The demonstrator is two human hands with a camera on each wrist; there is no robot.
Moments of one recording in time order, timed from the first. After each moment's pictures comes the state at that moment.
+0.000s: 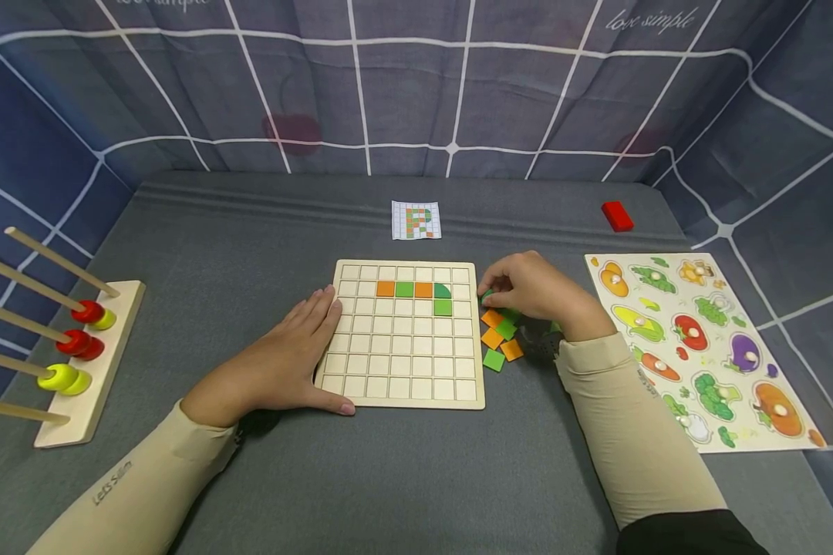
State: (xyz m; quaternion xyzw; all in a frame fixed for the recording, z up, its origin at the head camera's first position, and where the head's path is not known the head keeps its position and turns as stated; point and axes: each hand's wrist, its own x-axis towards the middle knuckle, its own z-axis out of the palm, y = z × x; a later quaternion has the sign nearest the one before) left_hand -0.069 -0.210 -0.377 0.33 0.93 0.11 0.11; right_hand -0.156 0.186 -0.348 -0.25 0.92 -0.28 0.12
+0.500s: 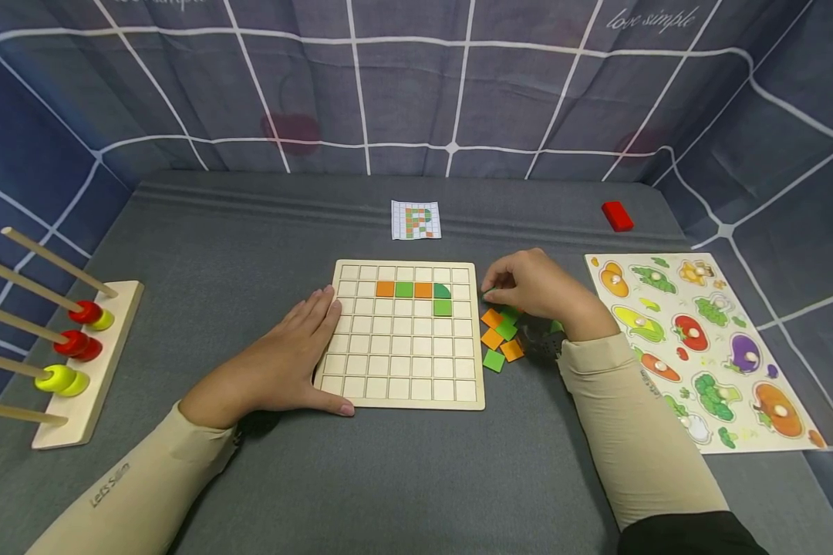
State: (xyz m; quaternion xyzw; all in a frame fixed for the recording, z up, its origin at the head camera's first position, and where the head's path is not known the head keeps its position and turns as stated) left_hand -0.069 -0.211 -0.377 0.33 0.93 0.11 0.11; right_hand -0.156 0.188 -0.345 -0.22 0.92 -0.29 0.12
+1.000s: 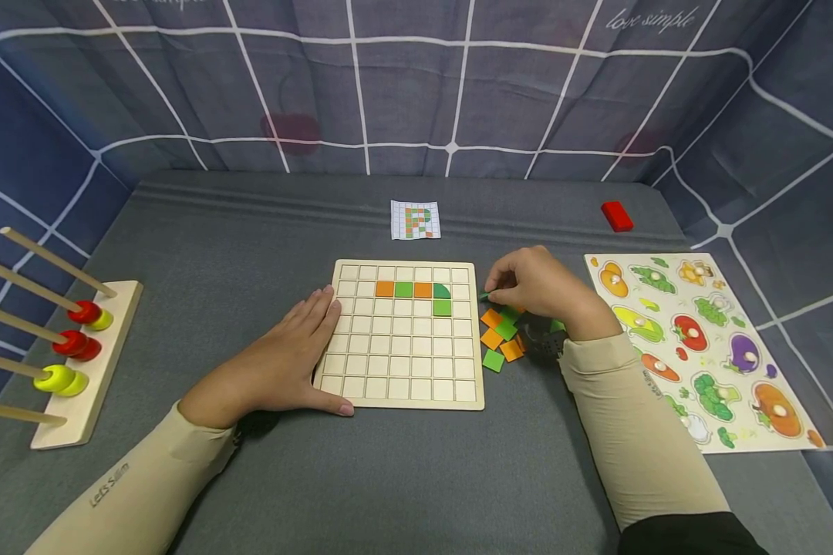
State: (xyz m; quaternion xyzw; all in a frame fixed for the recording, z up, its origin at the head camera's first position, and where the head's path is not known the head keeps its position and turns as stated) left_hand -0.069 -0.211 -0.377 0.33 0.93 0.11 0.10; right_hand -0.156 0.189 -0.341 -0.22 0.92 -0.29 0.12
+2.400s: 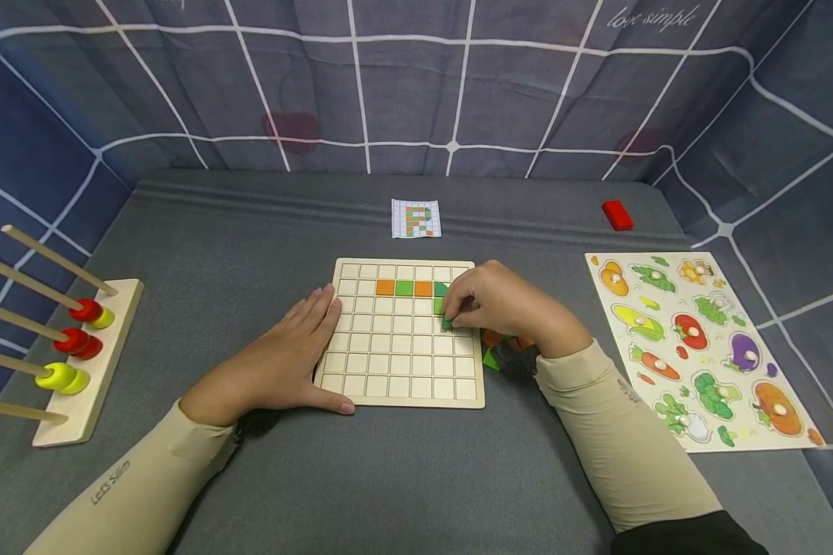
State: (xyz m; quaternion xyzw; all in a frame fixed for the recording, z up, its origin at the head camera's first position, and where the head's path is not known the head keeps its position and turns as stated) left_hand -0.068 -0.210 -0.376 0.33 0.93 0.11 0.11; right_hand -0.138 0.143 -0.338 -0.39 0.86 -0.32 0.12
